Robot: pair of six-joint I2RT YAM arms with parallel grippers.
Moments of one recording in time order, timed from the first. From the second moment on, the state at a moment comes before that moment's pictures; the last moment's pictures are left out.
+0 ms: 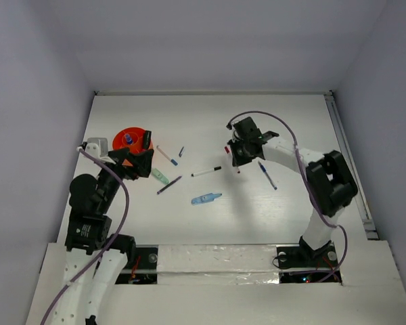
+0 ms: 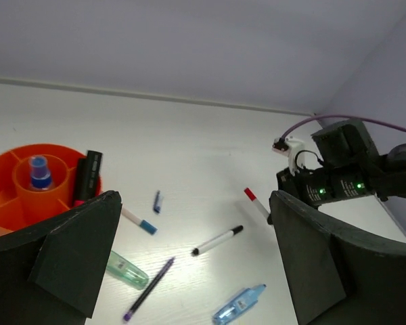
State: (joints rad) left arm -0.17 0.40 0.71 -0.24 0.13 -0.37; right arm 0.52 1.86 1.28 -0.47 -0.04 0.16
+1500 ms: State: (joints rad) left arm -0.33 0.91 0.59 0.08 0.34 -0.70; right arm 0.88 1.56 1.16 0.04 -0.37 0.32
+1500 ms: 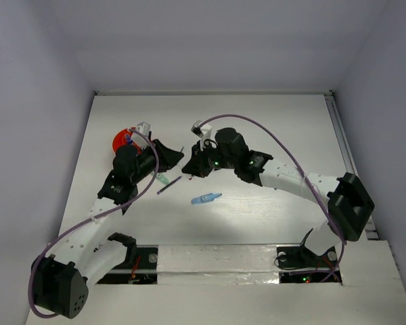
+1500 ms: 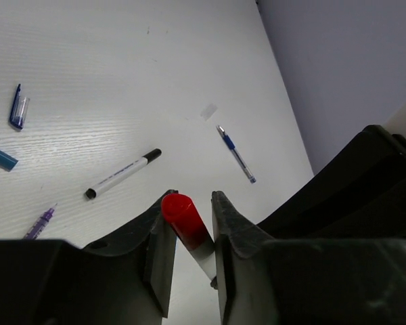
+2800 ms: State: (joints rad) left arm -0.35 0.92 0.66 0.05 -0.99 -0.58; right arm 0.89 1.22 0.75 0.18 -0.21 0.36
